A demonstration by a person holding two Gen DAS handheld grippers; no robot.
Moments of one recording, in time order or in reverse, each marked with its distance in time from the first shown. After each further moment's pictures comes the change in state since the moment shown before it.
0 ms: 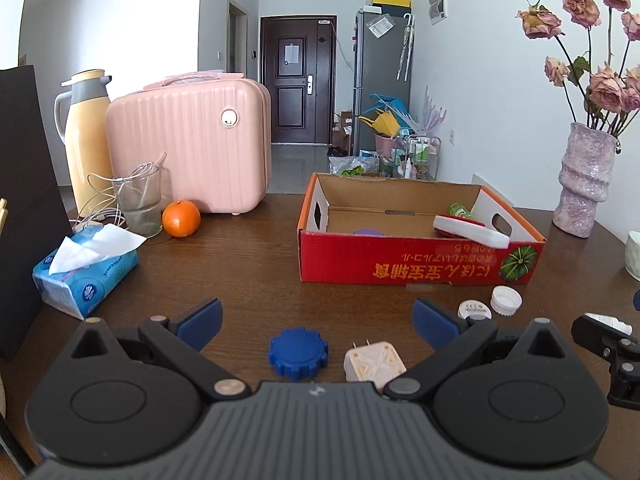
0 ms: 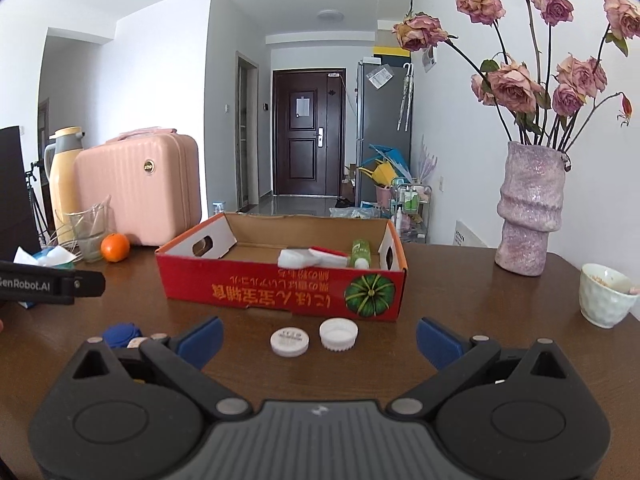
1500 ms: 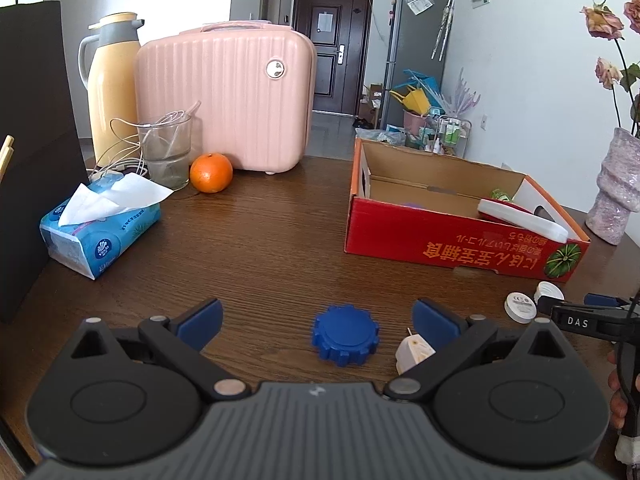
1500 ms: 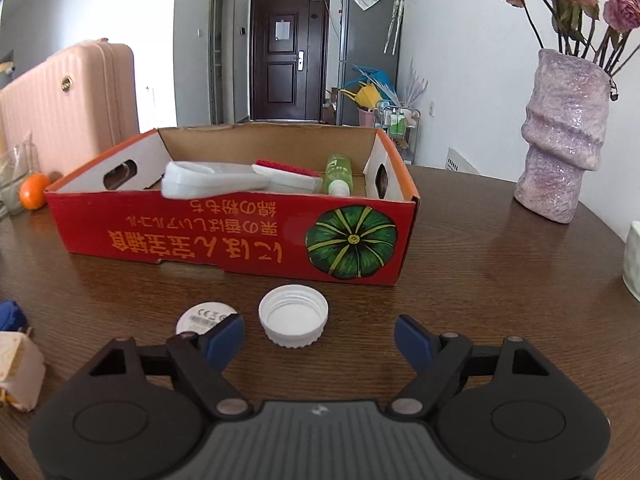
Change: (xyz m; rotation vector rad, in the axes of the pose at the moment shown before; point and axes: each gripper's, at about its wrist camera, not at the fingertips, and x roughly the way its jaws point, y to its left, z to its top) left arm 0.036 0.041 -0.002 -0.107 0.101 0.046; right arm 0.165 -0.026 -0.002 0.005 0.253 -0.071
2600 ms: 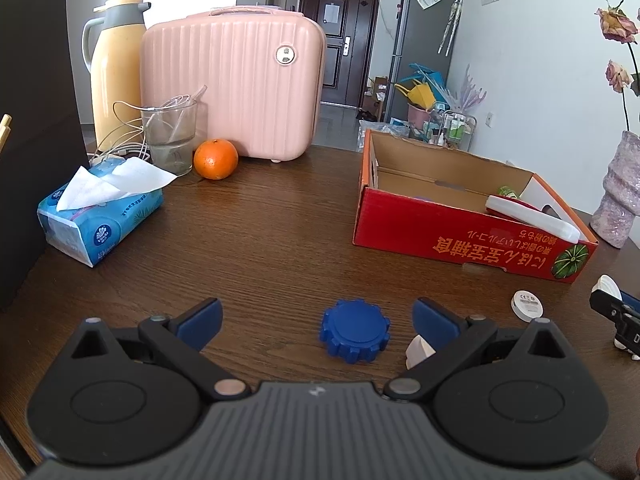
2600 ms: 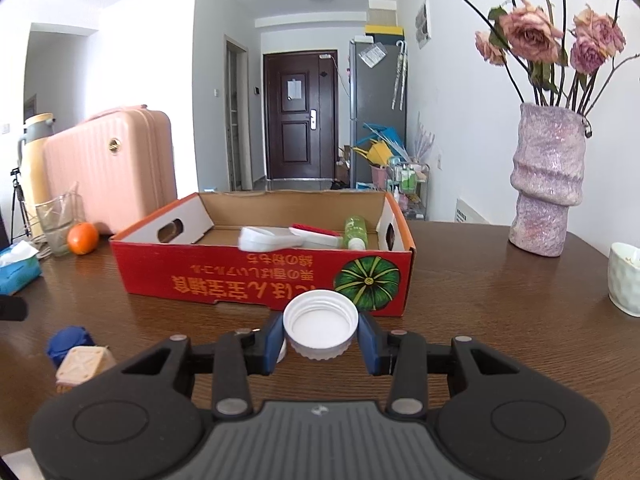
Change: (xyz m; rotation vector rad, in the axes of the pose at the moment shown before) left arm 0.008 0.006 -0.001 -0.026 0.028 0.000; right arm -0.087 0.006 -0.021 0.019 -0.213 0.072
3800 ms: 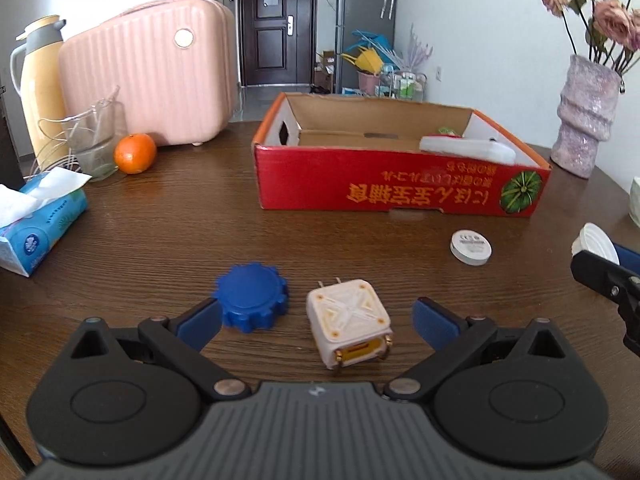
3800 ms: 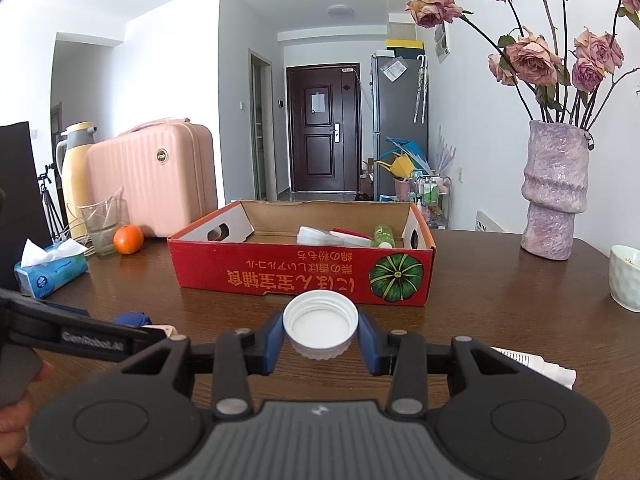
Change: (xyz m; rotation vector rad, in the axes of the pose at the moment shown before) left arm 0.020 -0.071 -0.027 0.177 0.070 -0.073; right arm -0.050 0.015 -0.015 -0.010 -0.030 0.066
